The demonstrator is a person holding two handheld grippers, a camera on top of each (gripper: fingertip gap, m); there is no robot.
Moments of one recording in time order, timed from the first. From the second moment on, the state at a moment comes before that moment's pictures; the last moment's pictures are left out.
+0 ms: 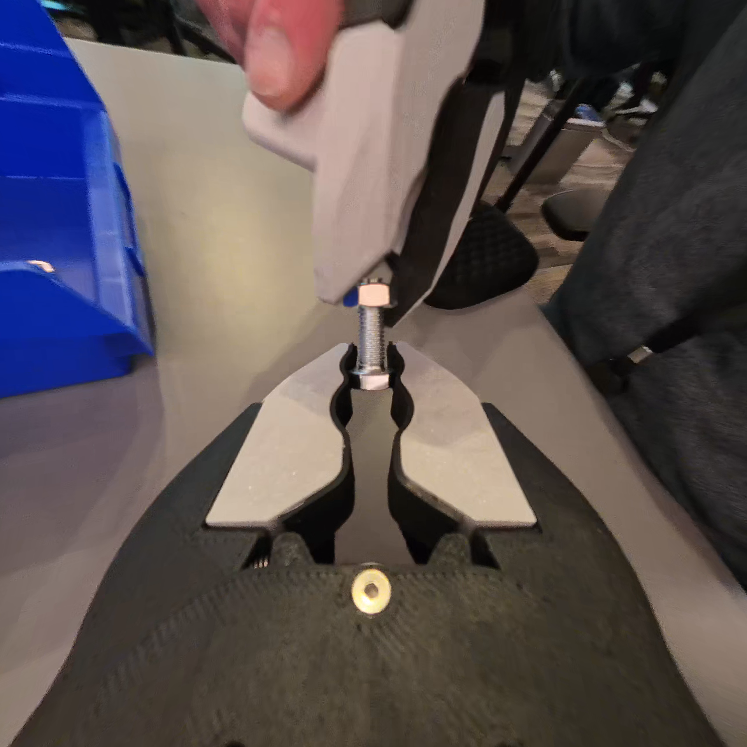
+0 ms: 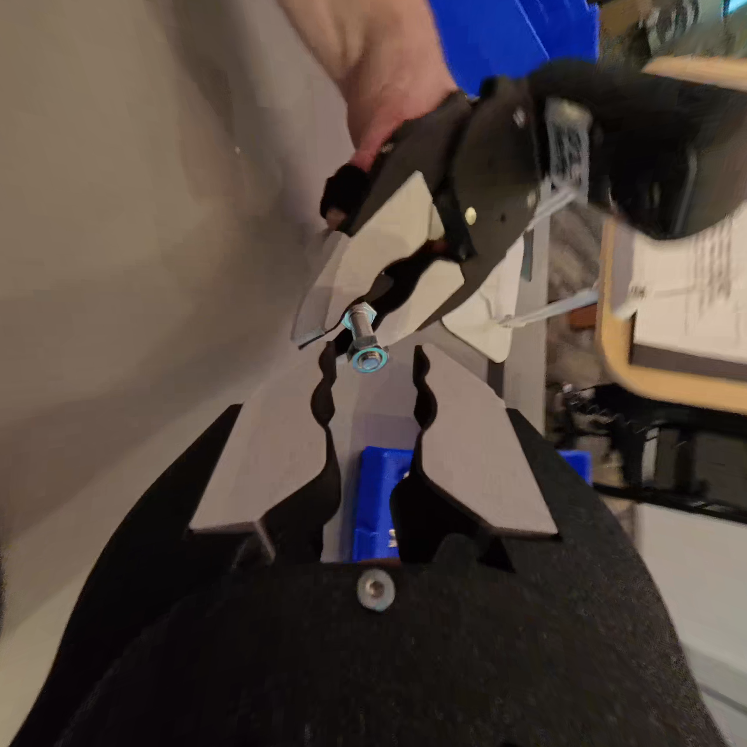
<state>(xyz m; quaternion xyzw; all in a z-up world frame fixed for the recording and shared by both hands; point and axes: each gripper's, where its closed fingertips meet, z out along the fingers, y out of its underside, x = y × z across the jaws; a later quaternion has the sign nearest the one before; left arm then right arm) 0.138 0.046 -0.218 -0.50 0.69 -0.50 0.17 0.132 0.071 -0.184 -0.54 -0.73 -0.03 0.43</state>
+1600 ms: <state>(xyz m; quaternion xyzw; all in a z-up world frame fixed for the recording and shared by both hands) 0.157 0.075 -0.225 -0.54 0.68 -0.42 0.27 0.154 0.077 -0.179 -0.71 -0.53 0.17 0.43</state>
